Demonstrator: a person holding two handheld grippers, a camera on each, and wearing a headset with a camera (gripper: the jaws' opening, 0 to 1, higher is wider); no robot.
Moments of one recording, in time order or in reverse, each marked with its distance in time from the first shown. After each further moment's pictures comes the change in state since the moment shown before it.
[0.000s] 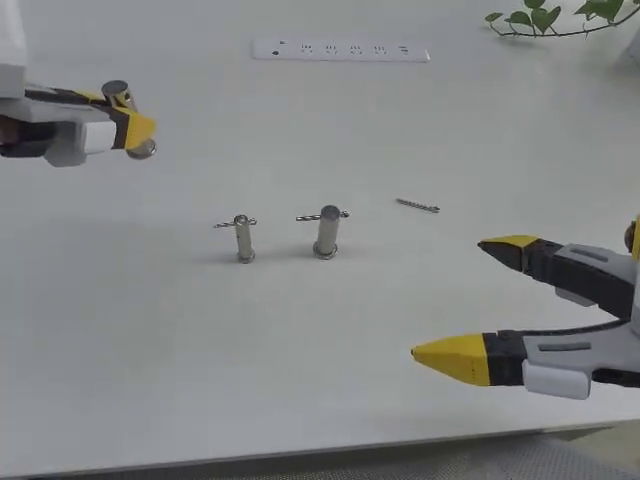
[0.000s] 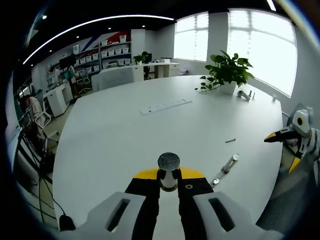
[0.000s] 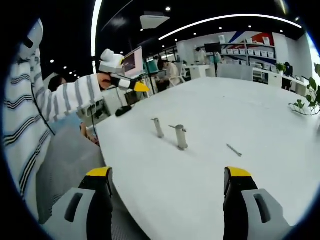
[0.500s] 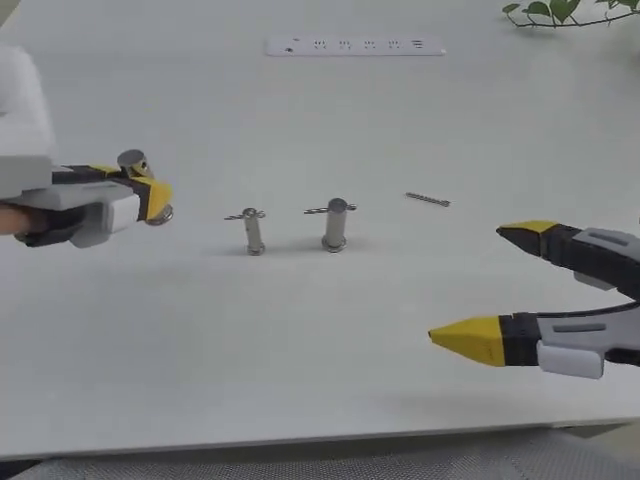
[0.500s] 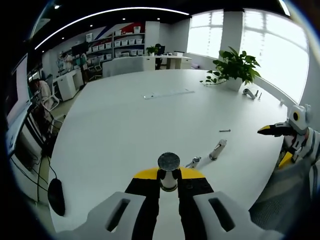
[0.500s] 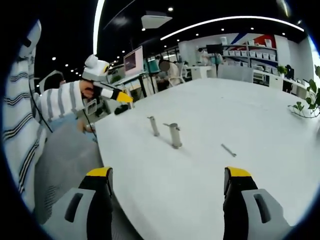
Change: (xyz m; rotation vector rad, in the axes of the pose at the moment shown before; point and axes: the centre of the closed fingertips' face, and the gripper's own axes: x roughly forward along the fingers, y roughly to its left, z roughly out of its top) left arm -0.028 -0.045 -0.040 -0.106 0.059 0.072; right arm -0.006 -0.014 -0.005 -0.024 0.002 0.004
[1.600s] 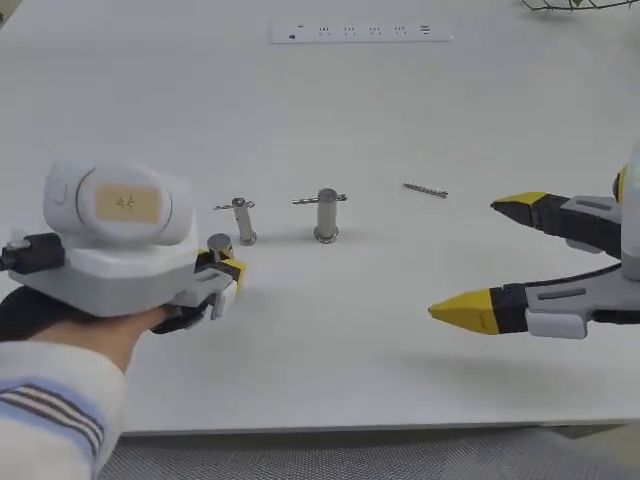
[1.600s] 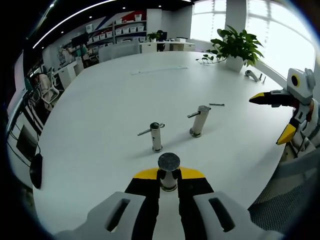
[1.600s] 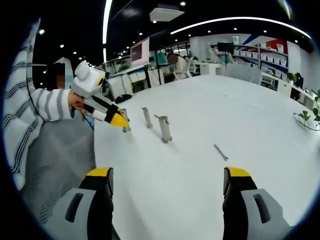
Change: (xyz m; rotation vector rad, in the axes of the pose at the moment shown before) left arm 0.045 -0.066 -0.065 -0.012 0.106 0.056; right arm 0.010 -0.030 -0.010 -0.095 0.065 0.049
